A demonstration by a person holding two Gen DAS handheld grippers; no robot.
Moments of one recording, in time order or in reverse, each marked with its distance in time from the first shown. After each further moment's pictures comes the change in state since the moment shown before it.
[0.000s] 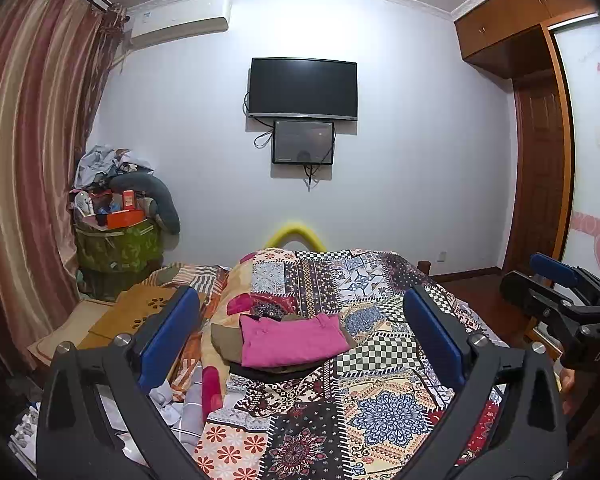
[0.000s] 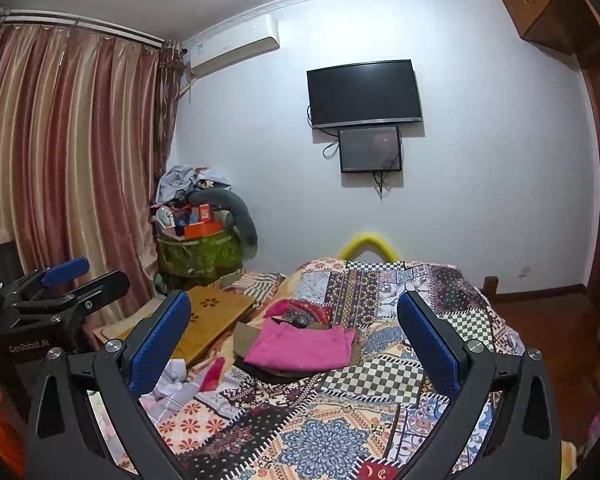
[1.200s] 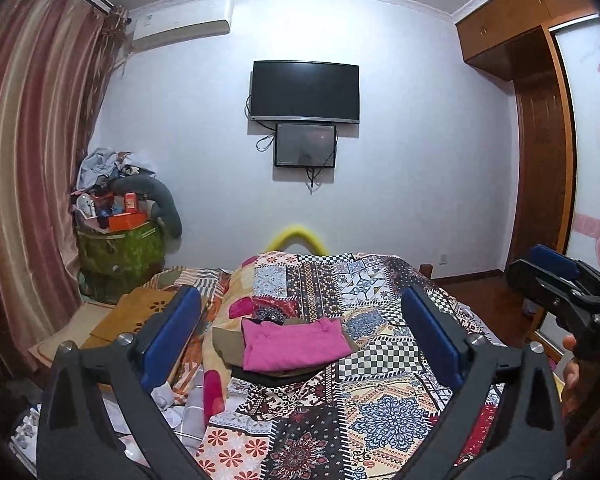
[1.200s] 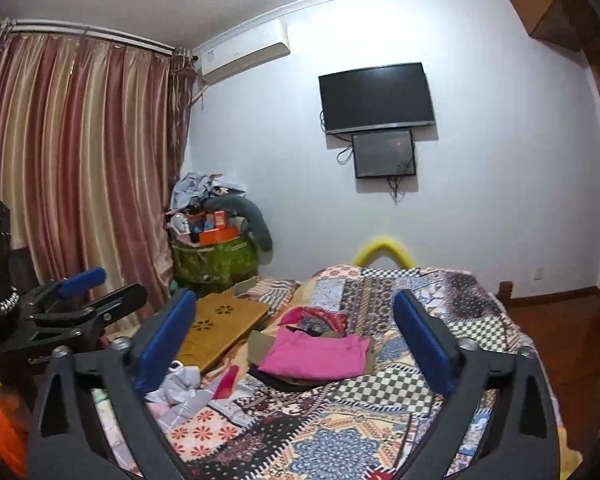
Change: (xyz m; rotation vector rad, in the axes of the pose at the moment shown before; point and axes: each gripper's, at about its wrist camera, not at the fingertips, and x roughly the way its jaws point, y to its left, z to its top) left arm -0.002 -0.001 0.005 -0.004 -0.011 0.011; right arm 0.014 -0.001 0.010 0.003 -0.024 0.049
